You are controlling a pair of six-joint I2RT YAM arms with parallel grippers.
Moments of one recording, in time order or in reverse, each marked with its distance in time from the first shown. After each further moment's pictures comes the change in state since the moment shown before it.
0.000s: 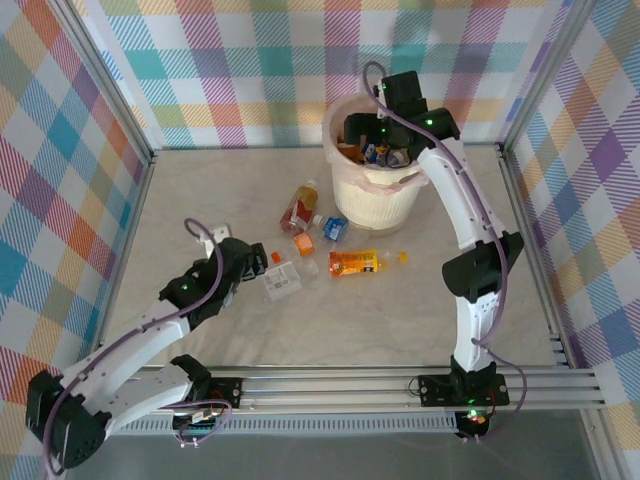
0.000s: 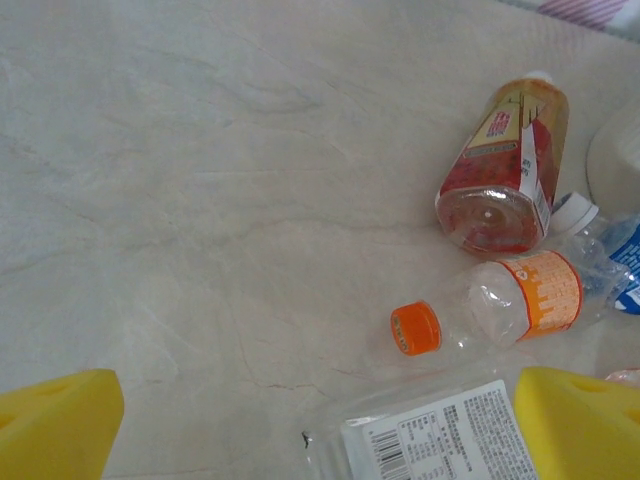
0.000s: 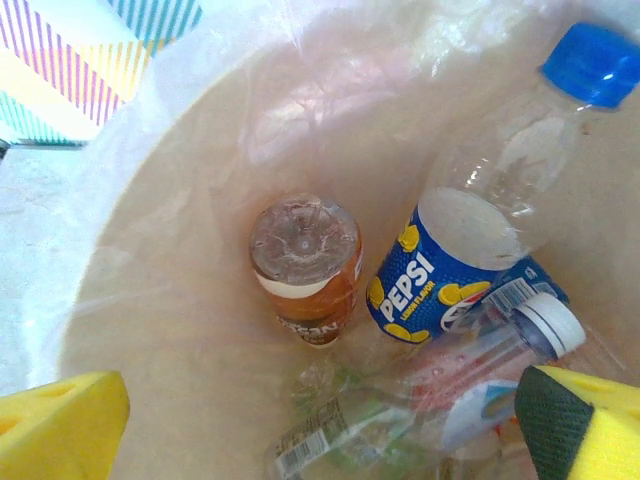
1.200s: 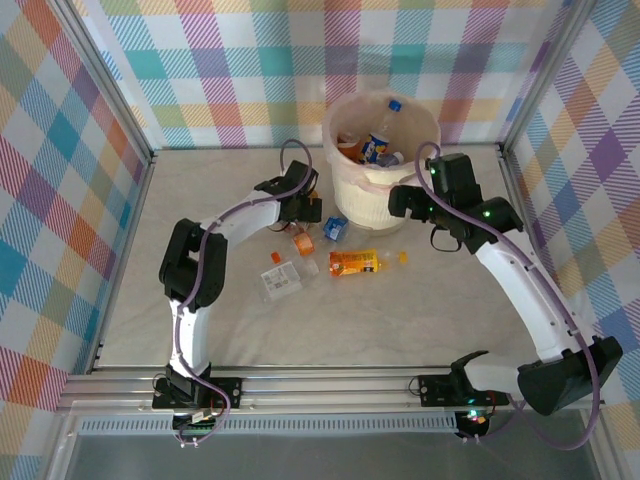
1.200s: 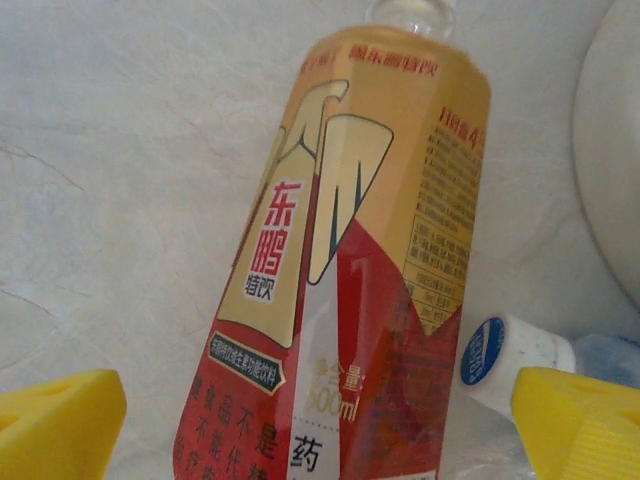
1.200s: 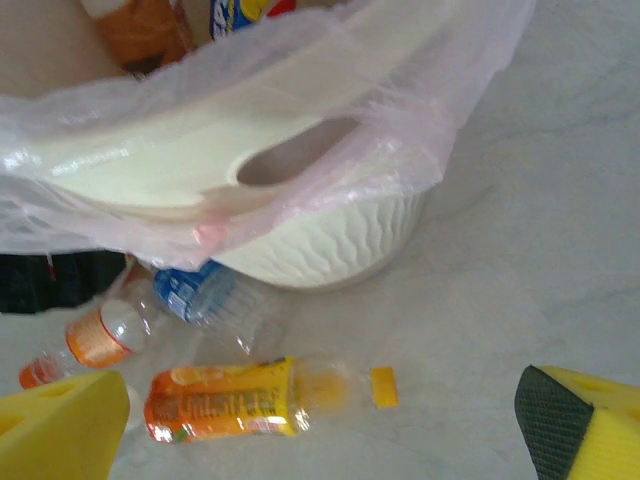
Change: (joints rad) left arm 0.127 1.083 0.883 -0.062 0.290 0.290; right arm 0.000 -0.784 -1.023 0.179 0.130 0.109
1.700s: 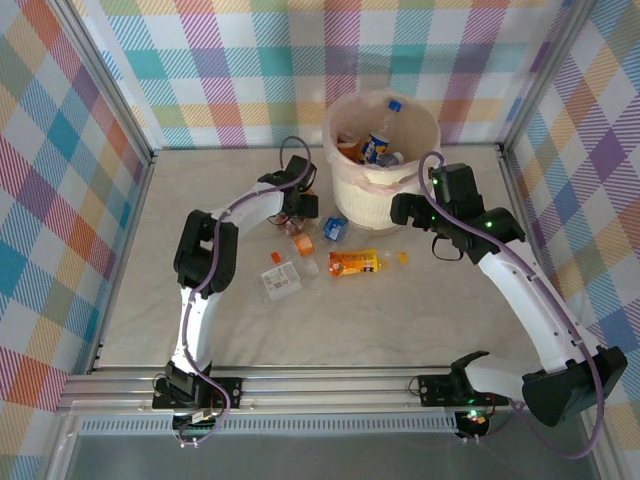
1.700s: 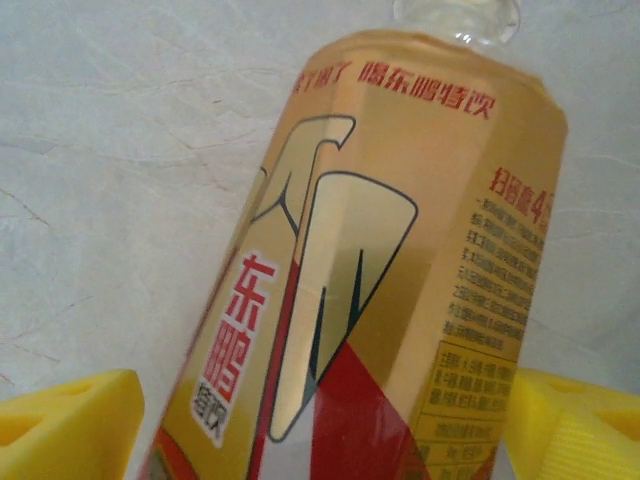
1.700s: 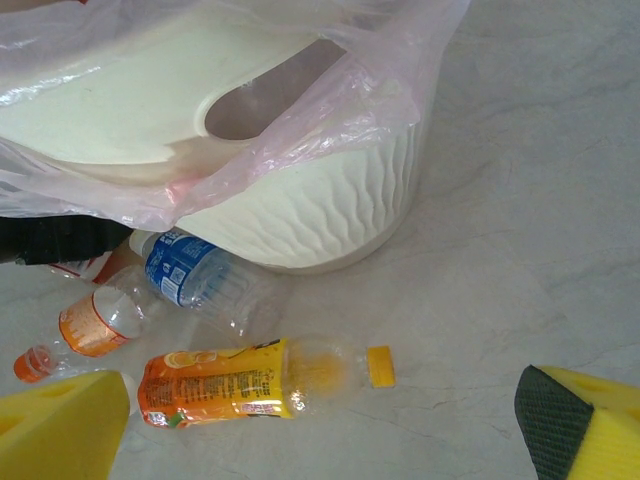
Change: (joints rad) left arm 0.053 0.143 0.142 -0.057 0.034 -0.011; right arm 0.000 -0.046 -0.063 0.002 -0.005 0.025
